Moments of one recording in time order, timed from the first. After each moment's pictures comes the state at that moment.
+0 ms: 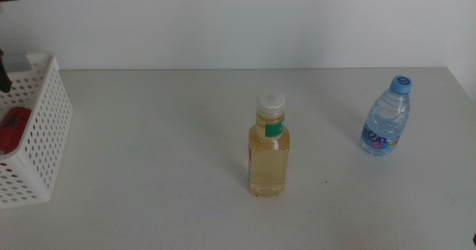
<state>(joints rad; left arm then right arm) 0.41 1.98 -1.85 -0.19 1.22 0.35 0.07 -0.01 0.03 -0.09 0.25 0.07</state>
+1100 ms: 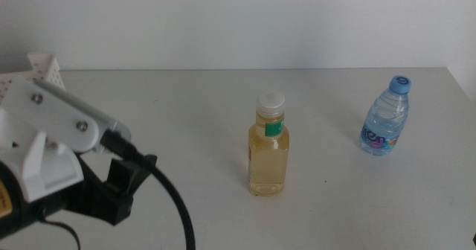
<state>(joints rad) -0.54 0.83 -0.59 0.12 0.32 -0.05 0.07 -0.01 0.03 -0.09 0.25 0.07</state>
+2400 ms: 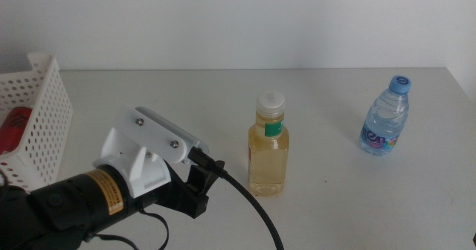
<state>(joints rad) -0.60 1.21 -0.47 0.23 -0.26 -0.22 0.07 -0.01 0.03 -0.09 0.25 0.07</state>
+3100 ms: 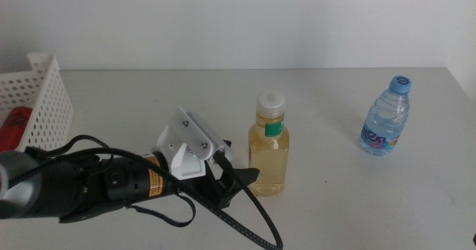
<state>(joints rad) -0.40 1.68 -0.61 0.88 -0.77 -0.58 0.07 -0.01 0.03 -0.09 0.25 0.07</state>
